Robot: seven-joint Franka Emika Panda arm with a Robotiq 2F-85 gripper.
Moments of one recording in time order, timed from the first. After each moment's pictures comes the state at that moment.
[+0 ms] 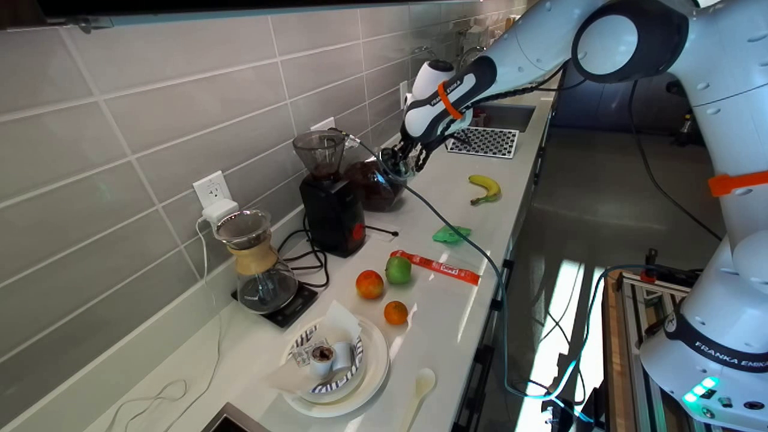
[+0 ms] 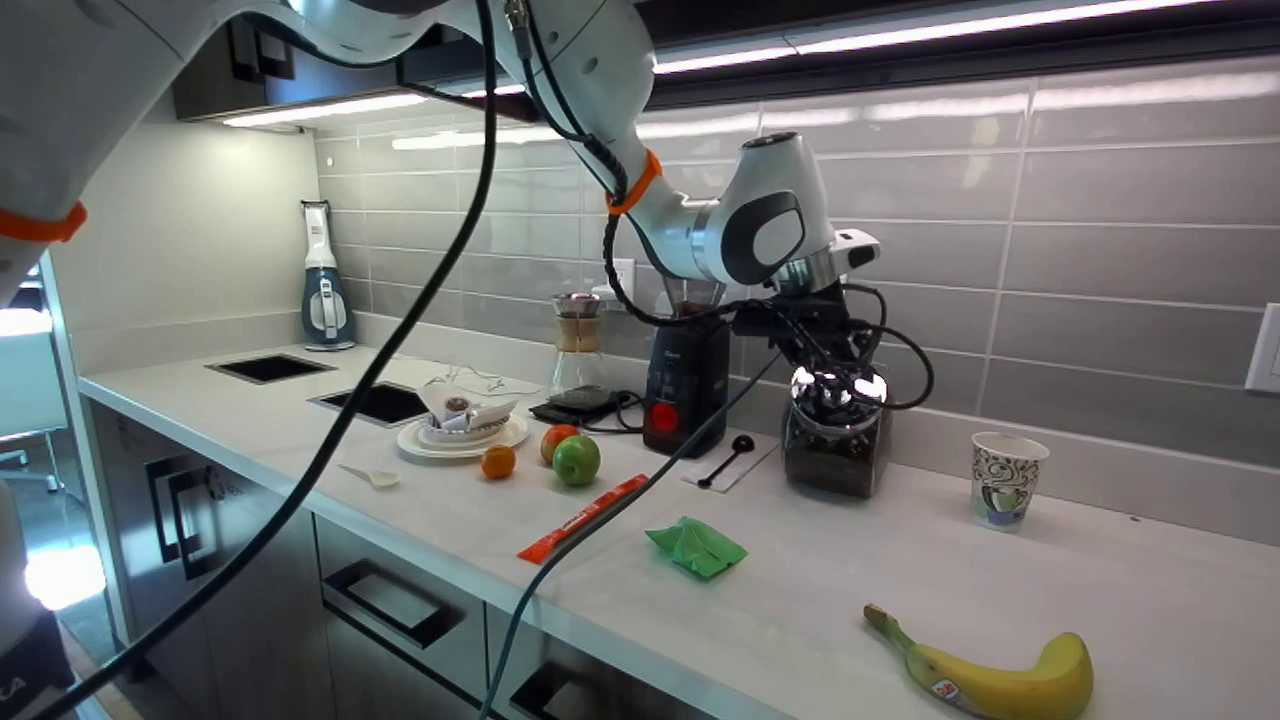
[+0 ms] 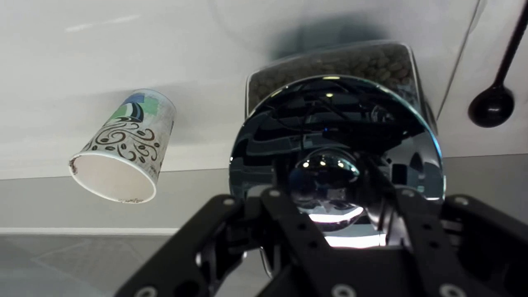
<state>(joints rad) -0.38 0.60 -0.04 -1.63 0.02 2.76 -0.26</state>
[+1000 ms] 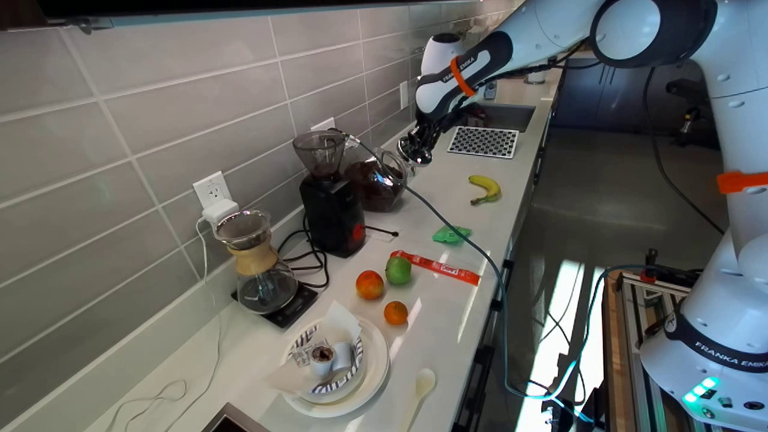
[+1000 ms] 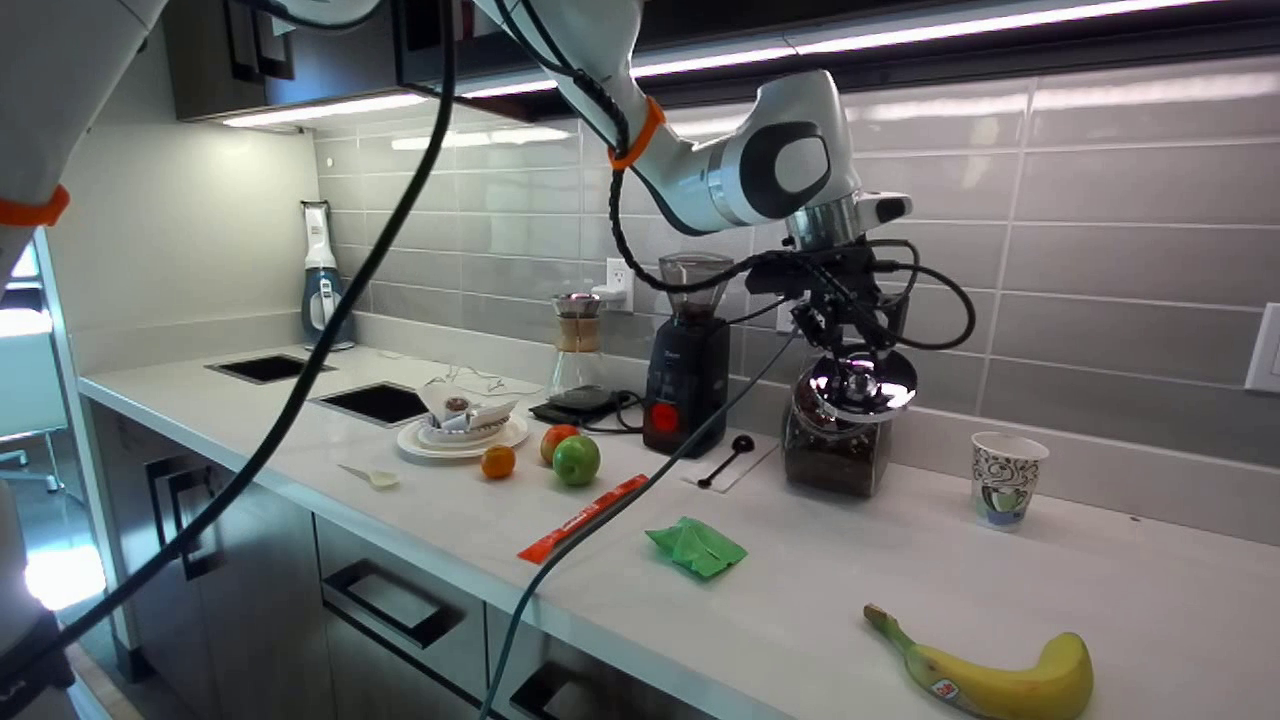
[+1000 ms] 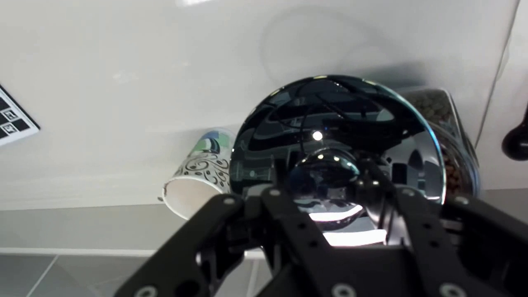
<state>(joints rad) -0.33 0.50 -0.16 -1.63 -0.04 2.52 -0.22</state>
